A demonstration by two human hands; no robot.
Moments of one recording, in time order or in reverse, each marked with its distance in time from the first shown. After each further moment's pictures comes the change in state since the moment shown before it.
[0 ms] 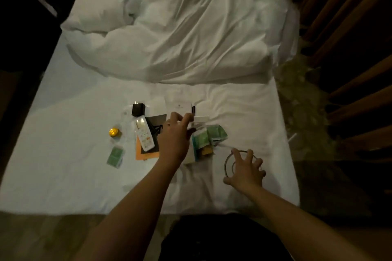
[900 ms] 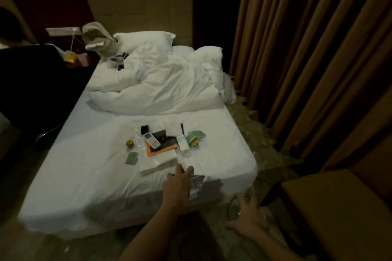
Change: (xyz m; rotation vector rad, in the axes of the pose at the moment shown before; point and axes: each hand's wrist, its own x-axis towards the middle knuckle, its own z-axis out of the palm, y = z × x) left_hand -0.393 -0.029 -0.079 0.105 -0.143 0.215; right_hand -0.415 0.053 0.185 0.285 0.263 0.141
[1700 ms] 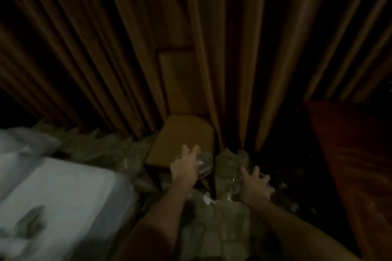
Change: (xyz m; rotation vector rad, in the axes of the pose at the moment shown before) left_hand -0.168 0.391 0.067 0.095 -0.220 1.106; right_hand -0.231 0.303 0.005 0.406 0.347 0.961
